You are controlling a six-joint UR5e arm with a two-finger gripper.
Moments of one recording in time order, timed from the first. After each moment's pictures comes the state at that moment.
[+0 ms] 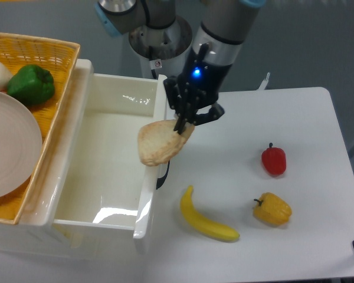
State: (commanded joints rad) arm 2.48 -1.70 -1.41 -1.47 1.12 1.12
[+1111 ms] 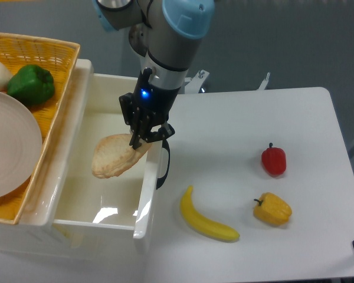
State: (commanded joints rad) arm 2.39 -1.71 -1.49 -1.37 1.13 1.07
